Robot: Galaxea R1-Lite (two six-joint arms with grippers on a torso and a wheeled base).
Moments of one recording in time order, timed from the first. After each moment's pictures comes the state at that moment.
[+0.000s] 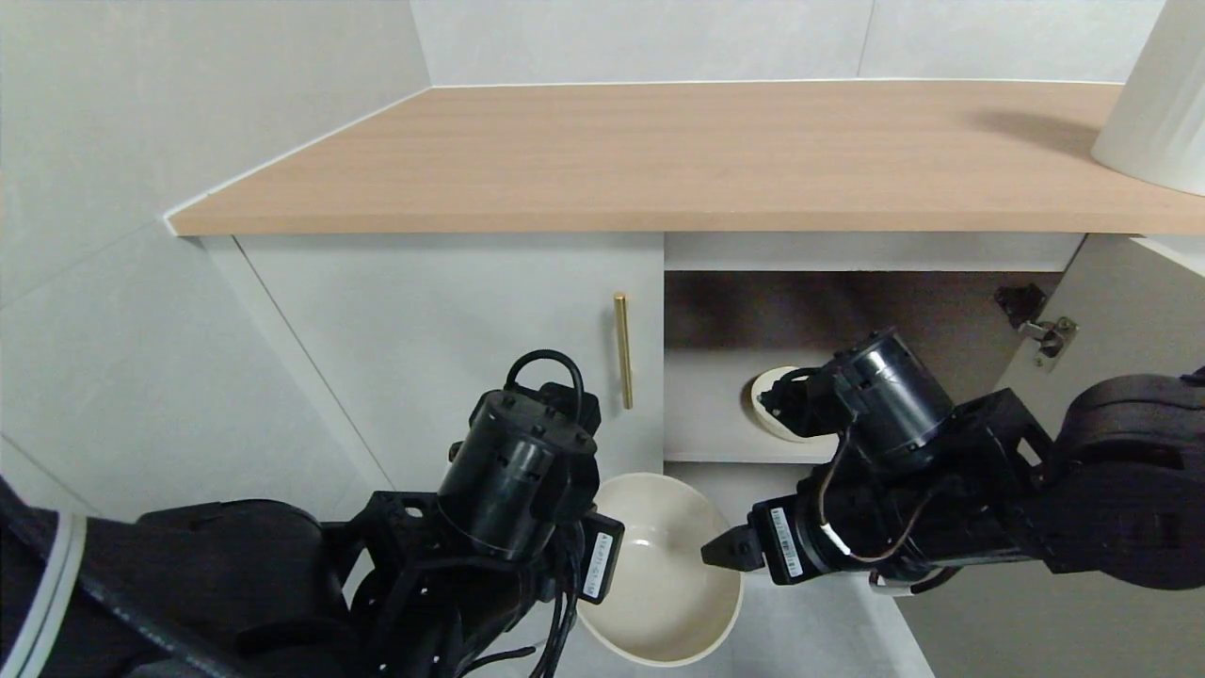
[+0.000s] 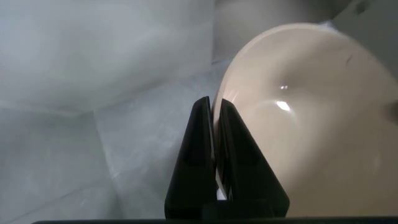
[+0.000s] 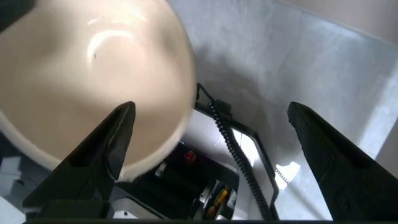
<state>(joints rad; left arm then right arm) -0.86 1.74 -0.84 -0.22 0.44 -0.27 0.77 1.76 -1.07 0.14 -0.03 0.40</state>
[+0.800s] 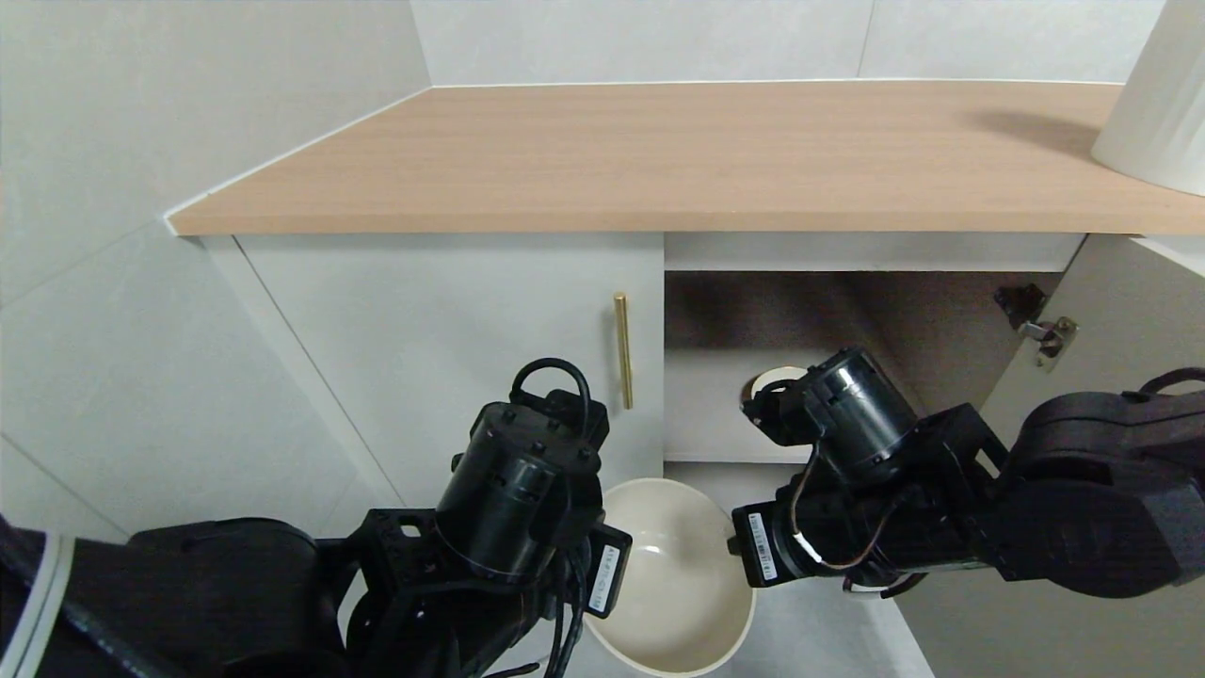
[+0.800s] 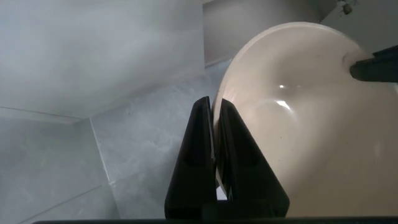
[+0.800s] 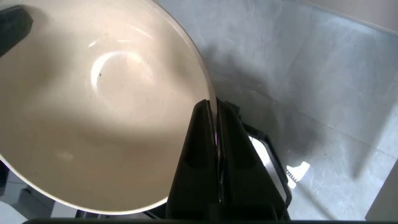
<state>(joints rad) -0.88 1.73 -0.82 -0.25 0.45 -0.25 0.77 1.81 -1.07 0.09 -0.03 0.44</state>
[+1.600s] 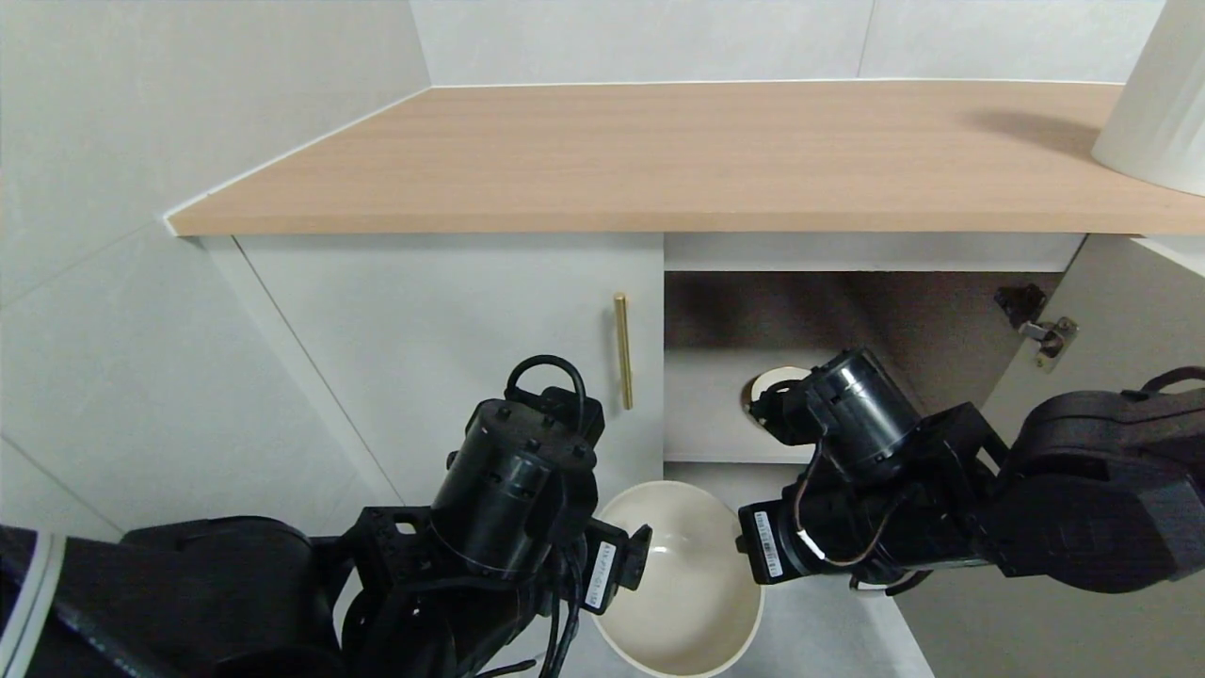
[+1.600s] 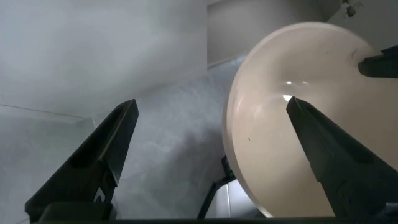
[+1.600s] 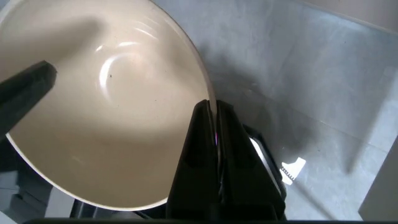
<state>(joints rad) -0.88 1.73 -0.82 -0.25 0.45 -0.26 0.77 1.81 -1.06 0.10 -0.04 0.44</state>
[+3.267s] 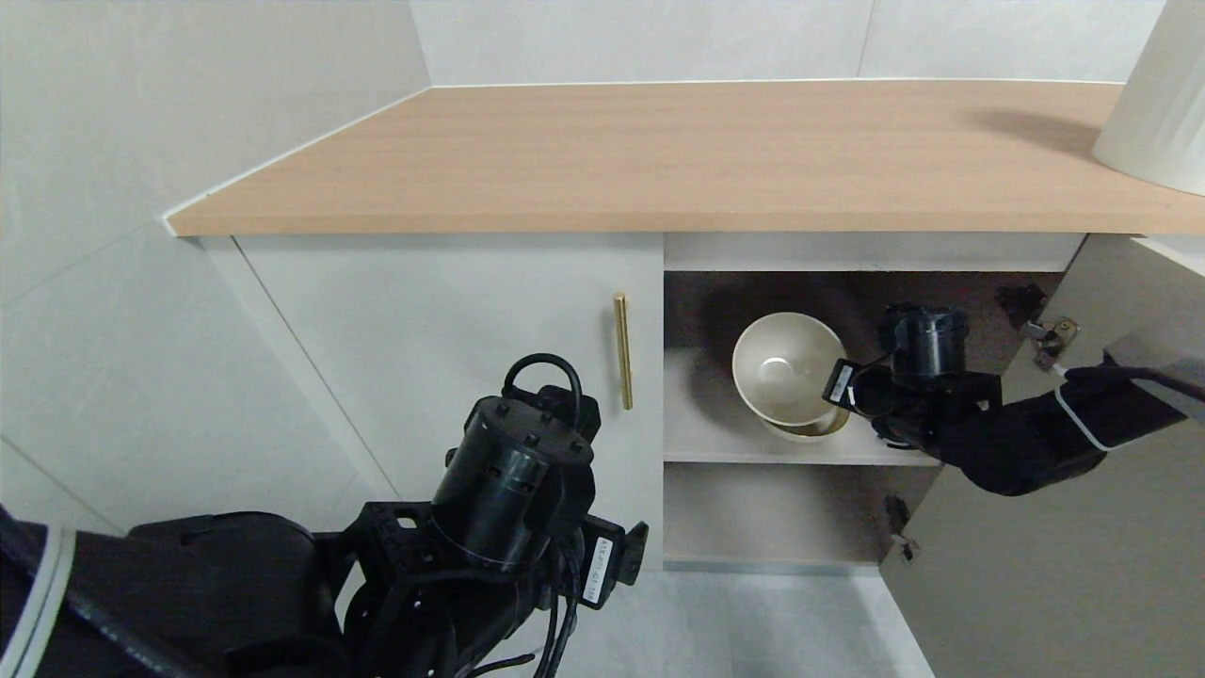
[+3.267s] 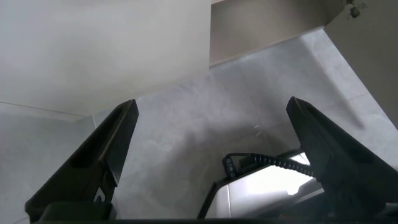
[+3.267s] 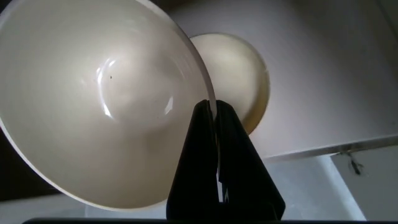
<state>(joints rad) -0.87 1.73 -0.82 -0.25 0.45 -0.26 0.30 2.11 -1.08 -0.65 -0.29 0.51</state>
